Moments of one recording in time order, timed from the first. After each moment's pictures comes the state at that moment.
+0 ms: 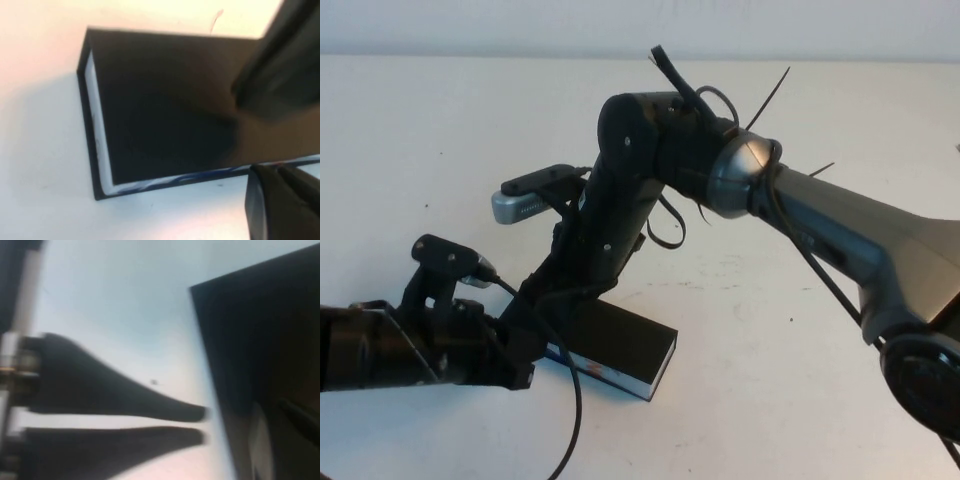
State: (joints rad) right arm 0.73 2.29 -2.08 0.41 1.22 -0.23; left arm -0.24 1.59 -0.57 -1.64 0.58 1.78
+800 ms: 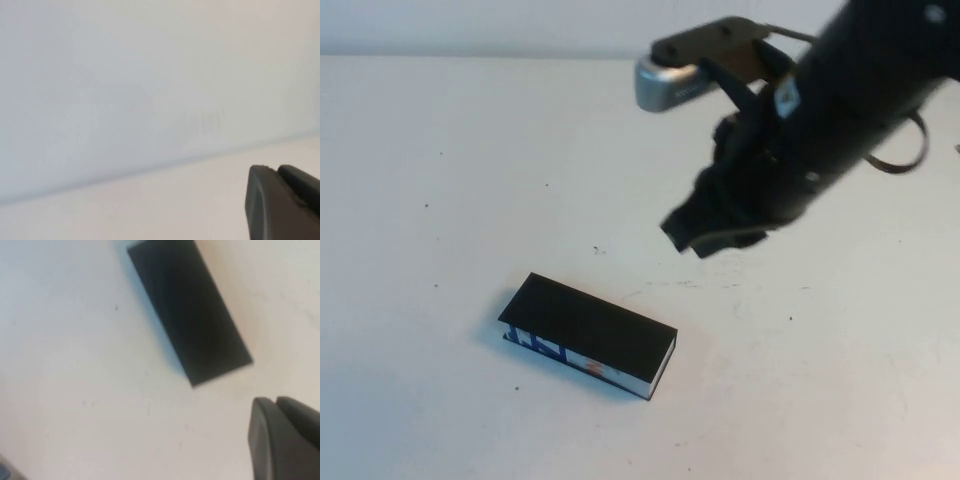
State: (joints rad) right arm 0.68 1.61 -1.67 0.21 1.23 -0.07; left arm -0.24 0.37 -0.36 -1.49 0.17 1.55
